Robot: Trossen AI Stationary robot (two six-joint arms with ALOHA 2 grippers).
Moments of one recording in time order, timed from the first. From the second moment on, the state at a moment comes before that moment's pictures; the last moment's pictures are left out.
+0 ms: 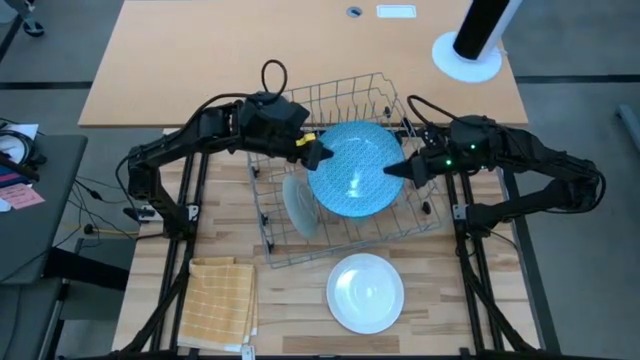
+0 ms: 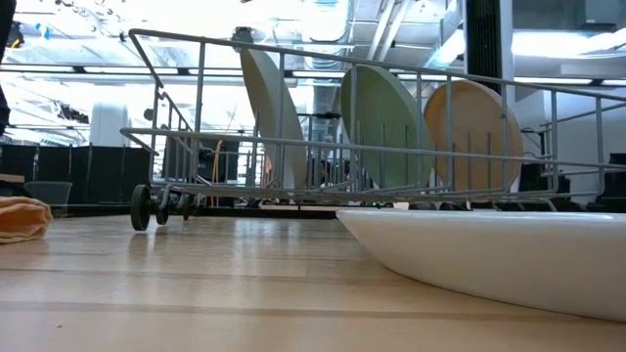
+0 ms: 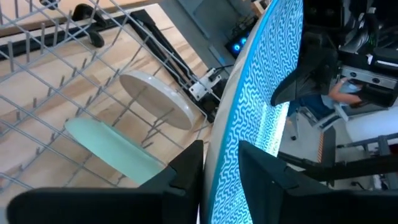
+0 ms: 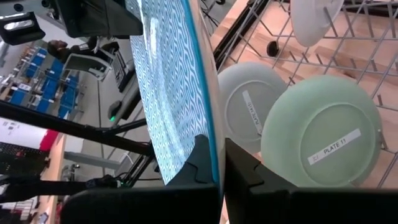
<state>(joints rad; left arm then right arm) 0.14 1.66 2.15 -0.93 -0.02 -0.80 -0.11 1.07 1.44 -0.81 -0.02 0.88</state>
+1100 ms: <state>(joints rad) 0.24 1.57 2.15 -0.98 0.01 -0.69 -0.10 1.02 1.44 -0.81 -0.02 0.92</state>
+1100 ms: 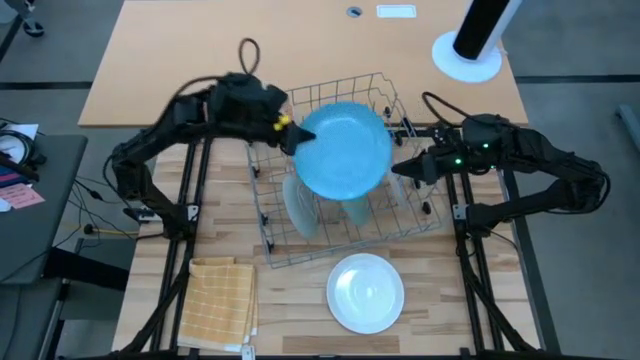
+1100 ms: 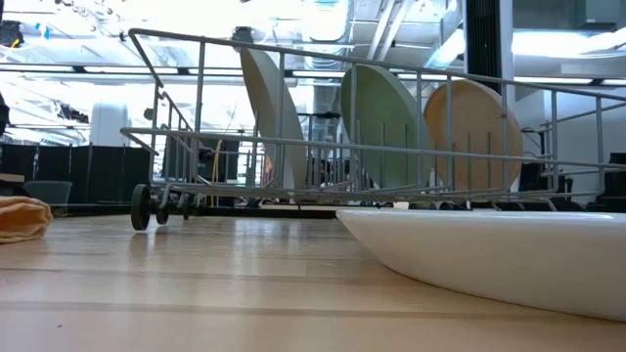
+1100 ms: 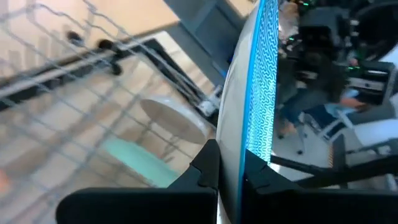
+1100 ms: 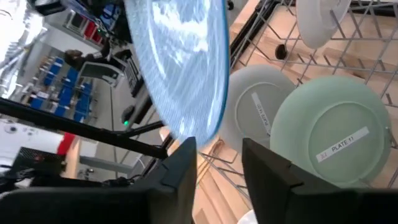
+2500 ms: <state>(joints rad) 0.33 1.35 2.15 -0.46 0.26 0.64 -0.05 0.98 1.44 -0.84 0.00 0.94</state>
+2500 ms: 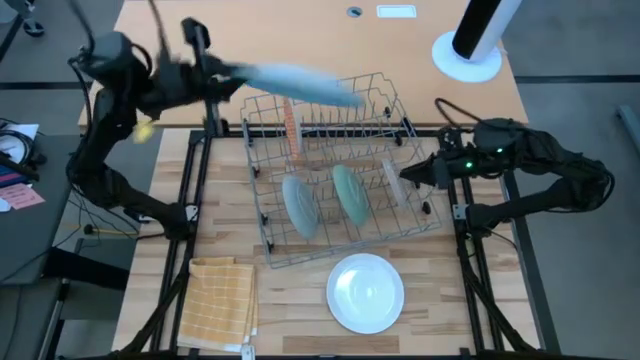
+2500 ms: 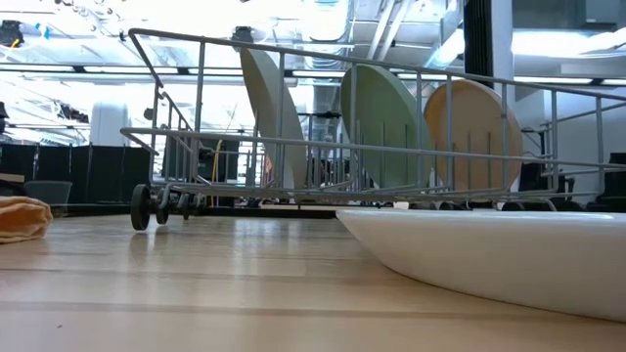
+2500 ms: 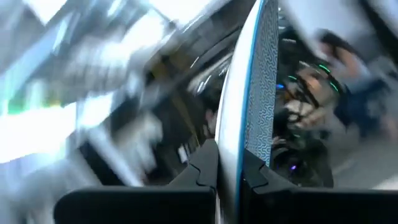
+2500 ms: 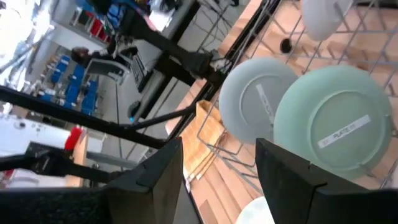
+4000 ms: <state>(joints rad) 0.69 1.62 2.15 -0.19 0.37 0.84 -0.48 0.96 1.44 -0.86 0.00 0.63</state>
